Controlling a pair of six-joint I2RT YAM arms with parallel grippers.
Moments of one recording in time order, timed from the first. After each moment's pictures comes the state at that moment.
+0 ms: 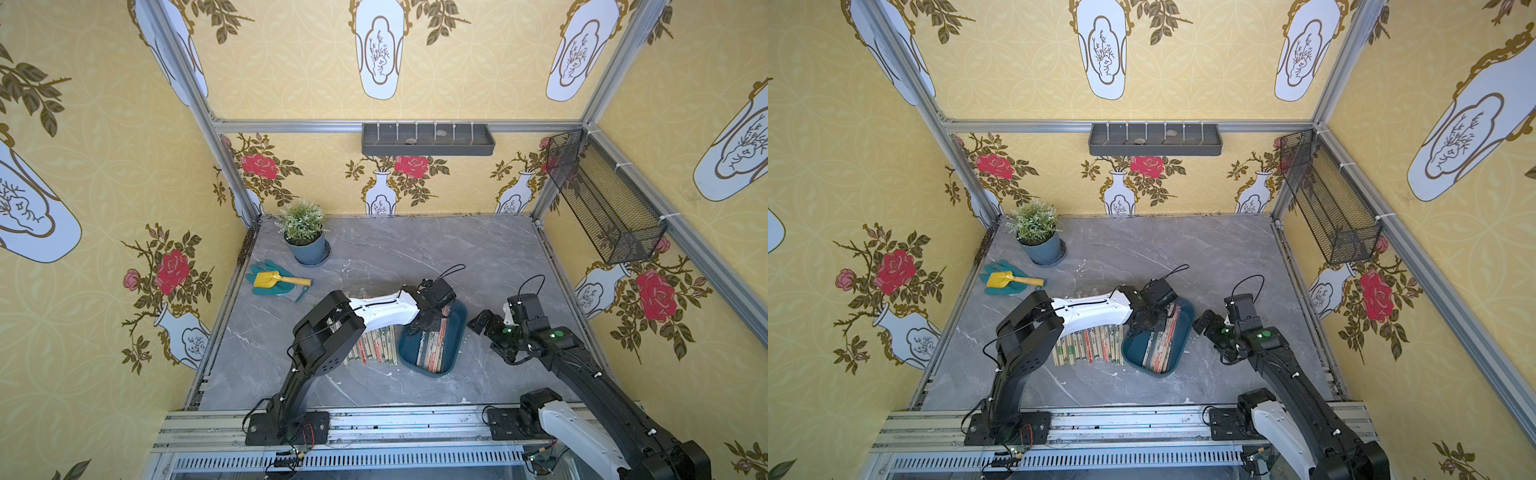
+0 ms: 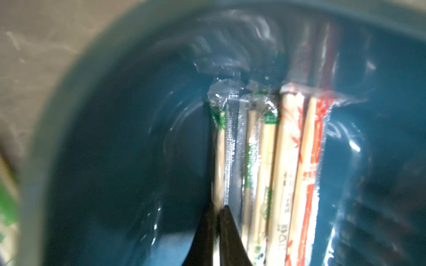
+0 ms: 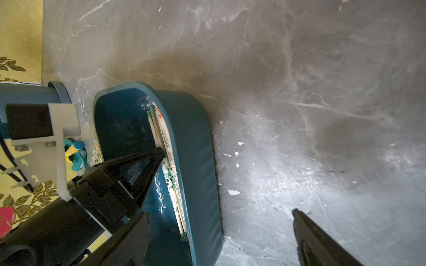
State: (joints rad) left arm -1.02 2.07 1.46 -0.63 -0.13 -0.76; right arm 0.34 0.86 0.53 -0.68 -0.28 0.90
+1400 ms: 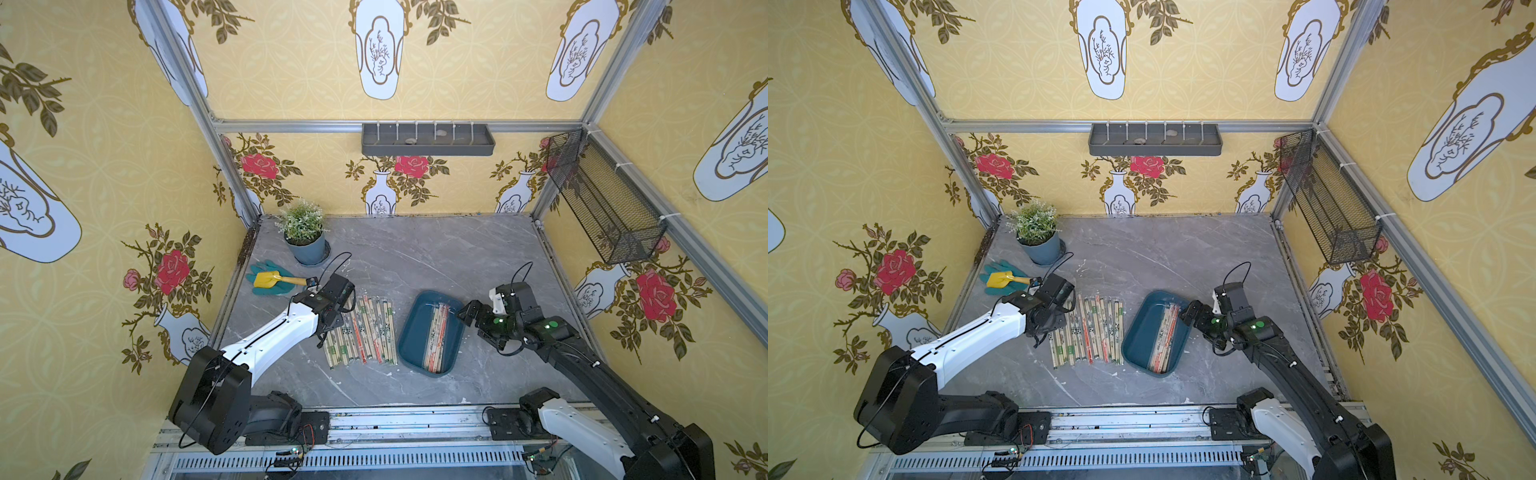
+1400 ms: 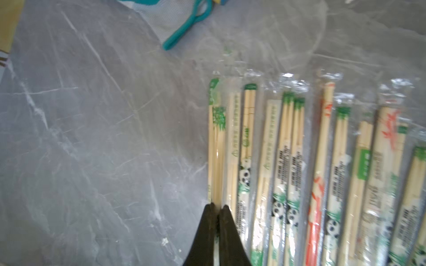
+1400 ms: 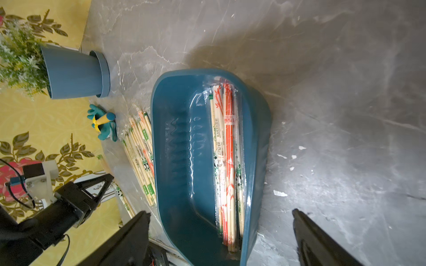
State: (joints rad) left arm -0.49 1.33 0.81 -0.81 -0.41 -0.82; right arm 0.47 0.94 0.63 -0.61 -0.33 0.88
